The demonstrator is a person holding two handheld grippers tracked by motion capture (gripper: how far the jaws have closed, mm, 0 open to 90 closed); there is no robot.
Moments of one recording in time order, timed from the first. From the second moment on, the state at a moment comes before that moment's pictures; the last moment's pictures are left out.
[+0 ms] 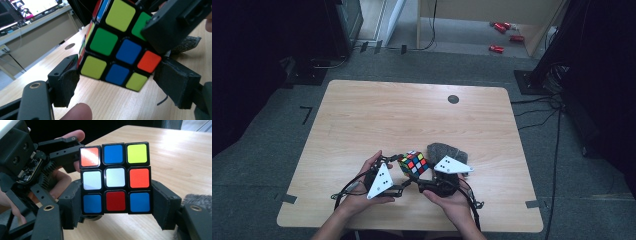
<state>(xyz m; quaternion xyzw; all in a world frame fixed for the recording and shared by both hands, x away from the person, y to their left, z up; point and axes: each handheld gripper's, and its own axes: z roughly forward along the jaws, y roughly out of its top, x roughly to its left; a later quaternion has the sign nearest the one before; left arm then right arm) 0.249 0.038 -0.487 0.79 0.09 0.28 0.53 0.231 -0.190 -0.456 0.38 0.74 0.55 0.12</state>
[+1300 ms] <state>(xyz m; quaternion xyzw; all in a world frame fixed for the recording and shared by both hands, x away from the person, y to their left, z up) 0.277 0.071 -0.474 0.77 0.26 0.12 0.57 0.267 -0.244 -0.497 0.47 0.76 0.38 0.22</state>
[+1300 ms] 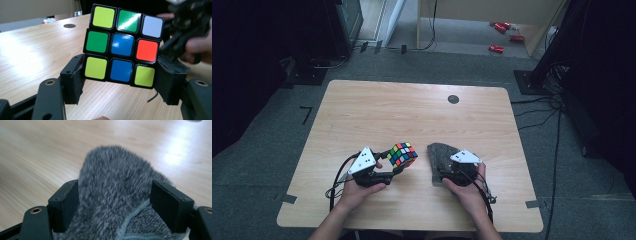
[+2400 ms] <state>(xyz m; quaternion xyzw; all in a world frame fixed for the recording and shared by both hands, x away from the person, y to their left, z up) 0.248 0.010 -0.477 0.87 0.21 0.22 0.39 0.211 -0.170 -0.450 0.29 0.80 0.46 0.26</state>
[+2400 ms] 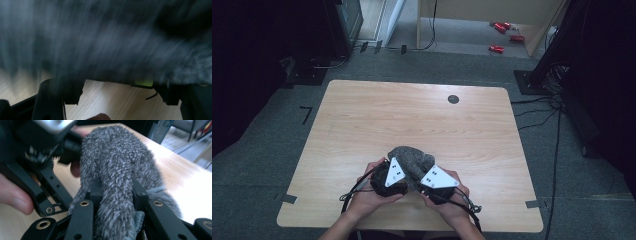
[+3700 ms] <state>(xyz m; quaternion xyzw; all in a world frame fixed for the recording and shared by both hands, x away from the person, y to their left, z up) 0.249 0.048 -0.458 0.80 0.16 0.15 0.56 0.222 -0.212 -0.428 0.34 0.72 0.58 0.17</state>
